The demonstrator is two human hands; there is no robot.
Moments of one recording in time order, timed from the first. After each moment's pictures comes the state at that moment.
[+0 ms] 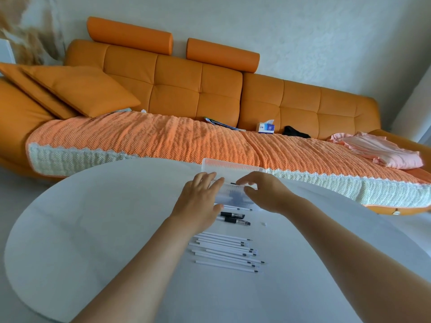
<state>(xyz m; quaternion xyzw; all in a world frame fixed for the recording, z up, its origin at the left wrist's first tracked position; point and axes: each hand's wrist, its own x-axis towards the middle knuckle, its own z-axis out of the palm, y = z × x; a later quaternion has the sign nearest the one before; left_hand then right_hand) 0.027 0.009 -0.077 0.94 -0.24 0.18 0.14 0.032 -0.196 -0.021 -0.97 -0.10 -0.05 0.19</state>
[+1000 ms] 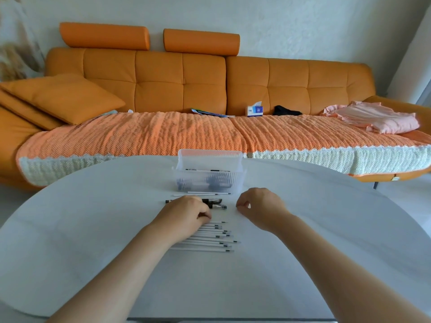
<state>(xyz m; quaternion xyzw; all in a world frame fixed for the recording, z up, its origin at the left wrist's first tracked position) -0.012 -0.019 -0.083 0.95 -0.27 0.04 0.18 -0.021 -0.246 -0.077 -0.99 -0.04 -0.04 0.14</state>
